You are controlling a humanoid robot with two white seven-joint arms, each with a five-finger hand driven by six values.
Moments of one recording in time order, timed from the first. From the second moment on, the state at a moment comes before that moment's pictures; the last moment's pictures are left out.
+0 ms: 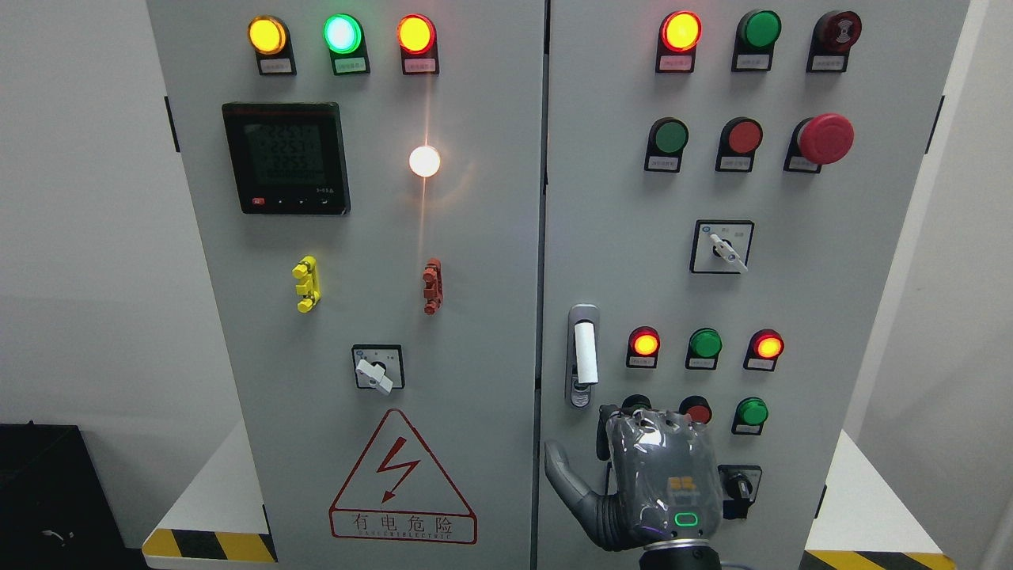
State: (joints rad) left arm 0.00 -0.10 -0.10 -0.07 0.07 -0.06 0.01; right arm -0.28 0.13 0.30 -1.92 1.49 0.25 0.01
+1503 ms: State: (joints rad) left arm 0.00 -0.10 -0.10 -0.07 0.07 -0.06 0.01; right arm -0.43 0.13 0.26 -1.82 1.50 0.25 0.01
